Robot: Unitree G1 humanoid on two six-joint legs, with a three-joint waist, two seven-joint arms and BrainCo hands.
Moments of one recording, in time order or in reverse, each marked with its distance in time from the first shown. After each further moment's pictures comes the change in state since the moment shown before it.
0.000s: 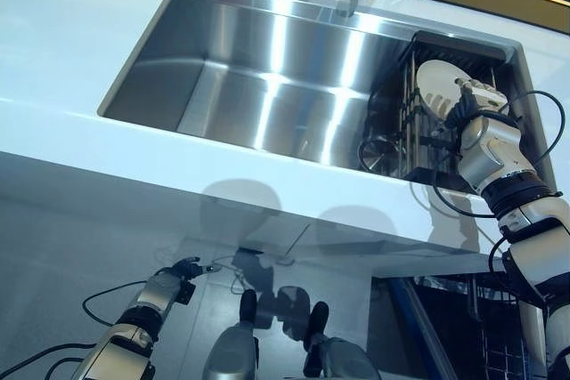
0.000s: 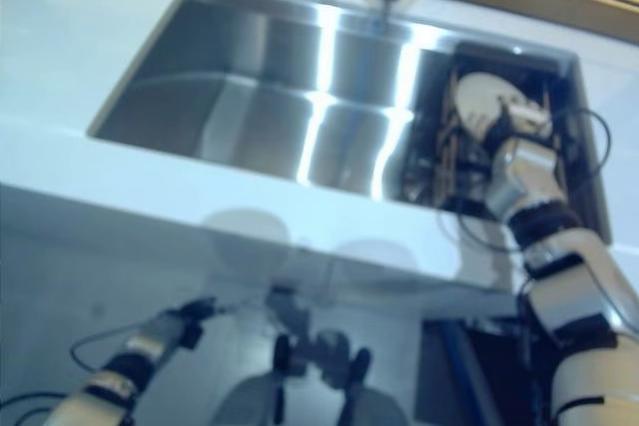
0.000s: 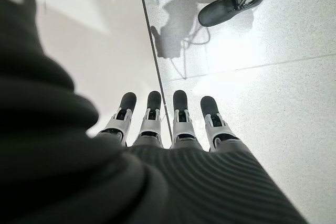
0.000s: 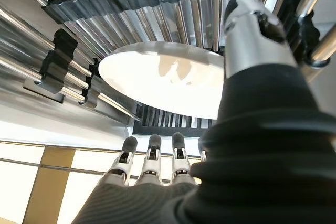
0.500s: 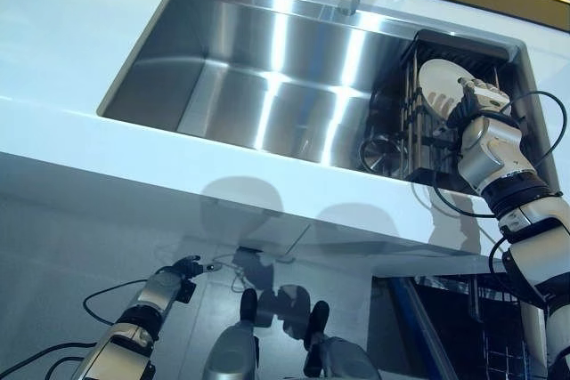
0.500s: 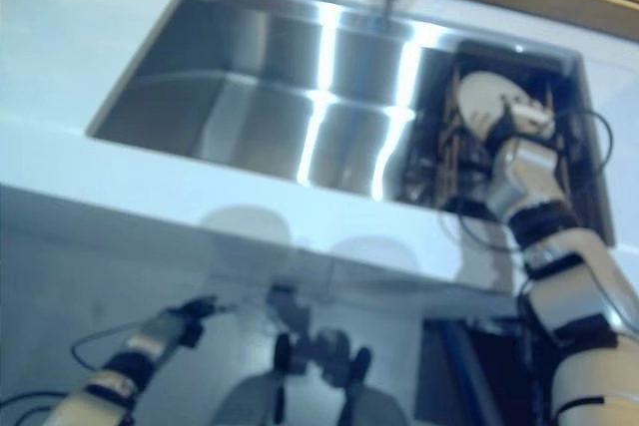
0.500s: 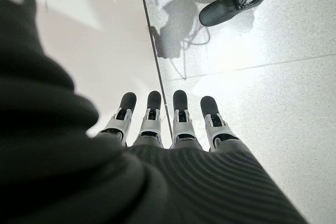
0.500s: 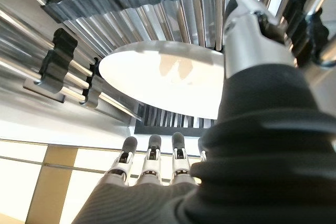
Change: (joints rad) left arm -0.001 0.000 0.000 -0.003 0.000 0.001 0.000; right arm 0.000 -0.002 -0.001 0.000 0.000 0.016 -0.015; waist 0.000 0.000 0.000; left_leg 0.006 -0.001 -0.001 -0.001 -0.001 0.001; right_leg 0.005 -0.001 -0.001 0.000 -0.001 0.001
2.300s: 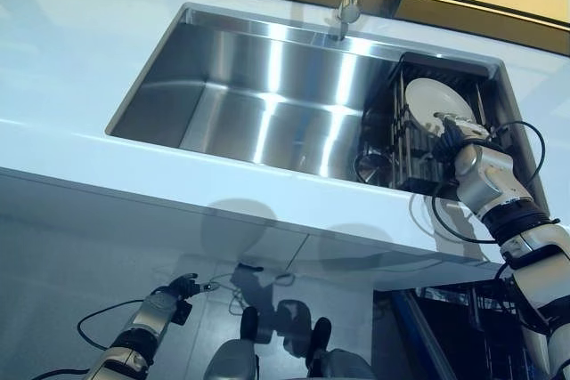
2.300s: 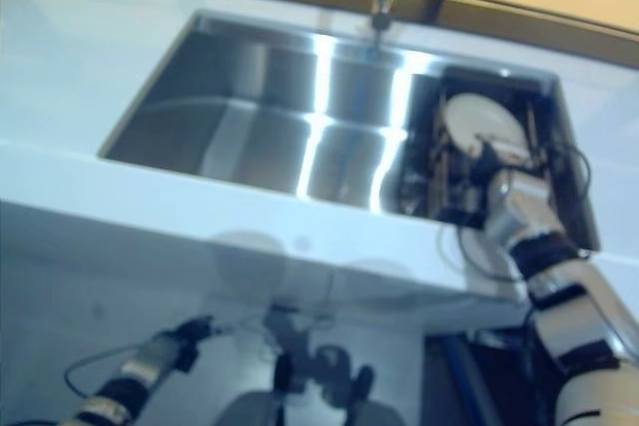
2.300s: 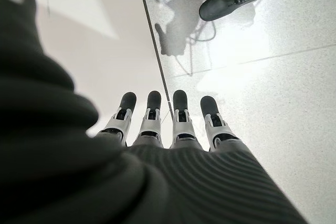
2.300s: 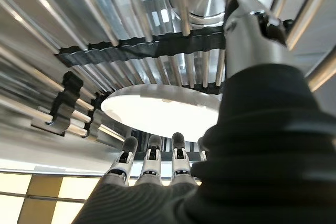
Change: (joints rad) left arm 0.119 -0.004 0.028 -0.048 0.058 -0.038 0.001; right arm 0.159 0.015 -0.046 -0.093 0.000 -0.075 0.081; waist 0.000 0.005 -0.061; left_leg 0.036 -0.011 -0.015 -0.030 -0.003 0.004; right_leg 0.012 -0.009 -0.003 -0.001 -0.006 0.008
